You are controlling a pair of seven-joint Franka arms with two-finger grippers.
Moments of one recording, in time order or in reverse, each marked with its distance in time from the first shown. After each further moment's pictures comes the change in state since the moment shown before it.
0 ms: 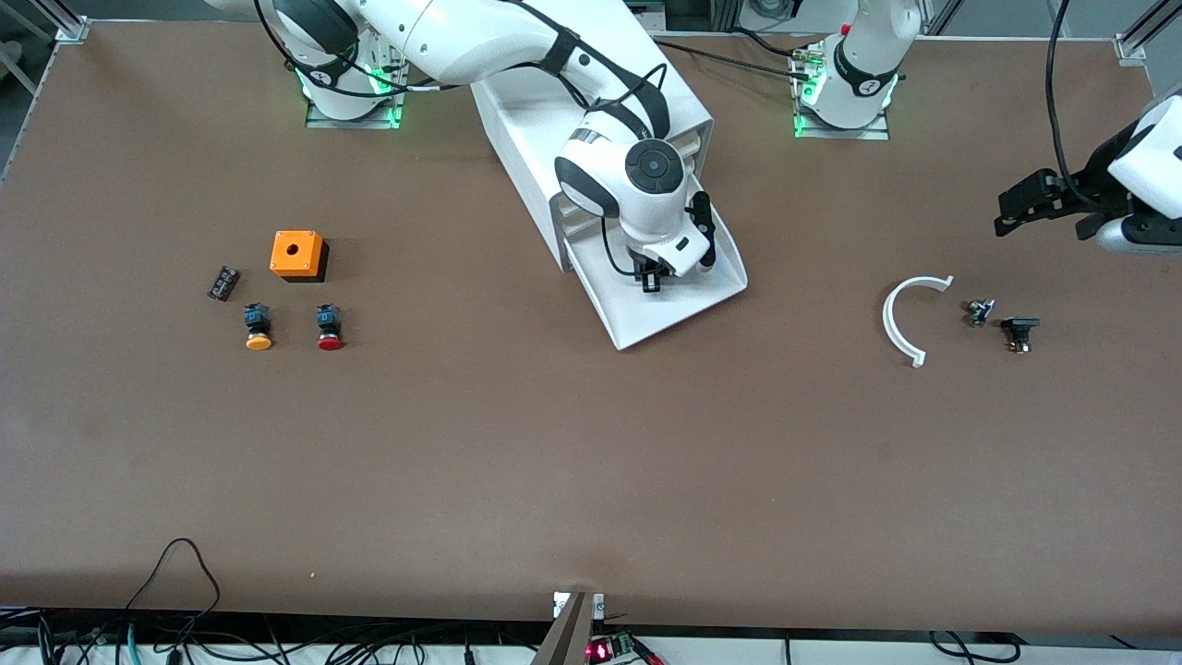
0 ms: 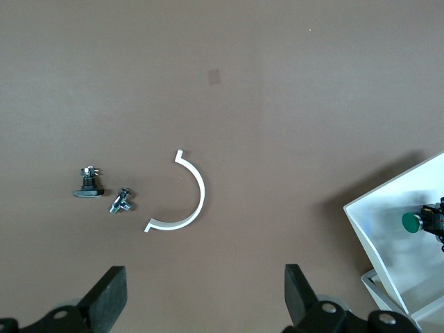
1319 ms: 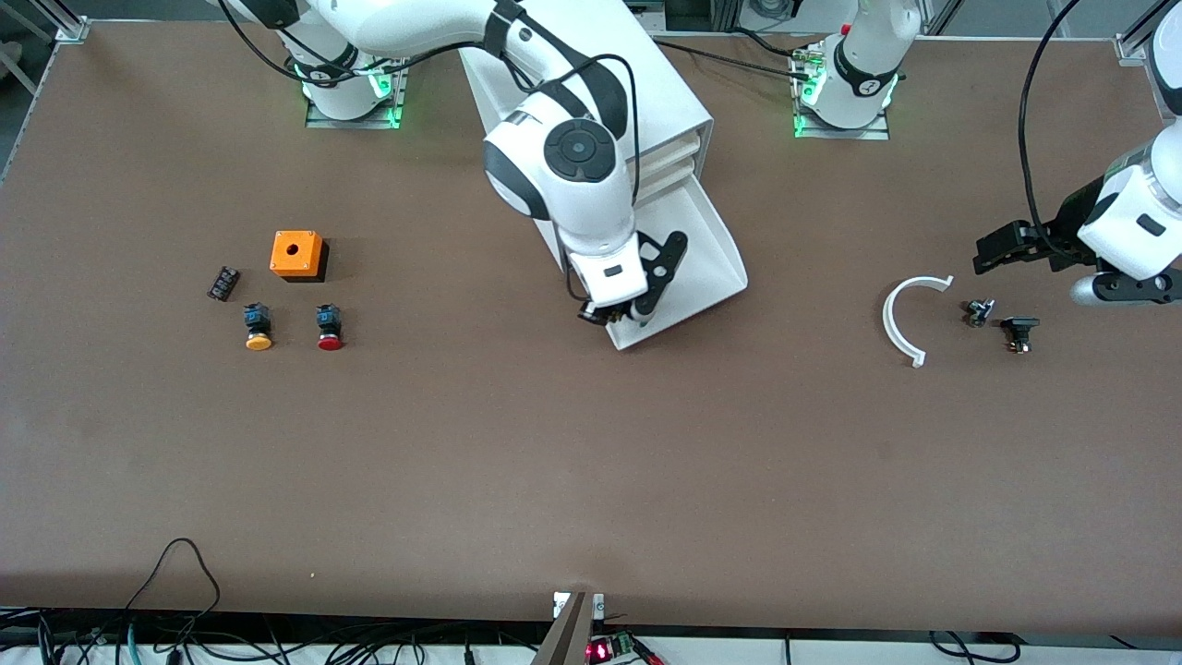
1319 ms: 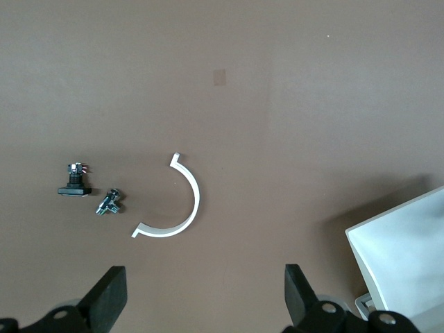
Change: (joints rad) left arm -0.007 0.090 0.001 0.010 0.000 0.050 -0.092; right arm -0.122 -0.173 -0.066 0.034 0.006 -0.063 0.430
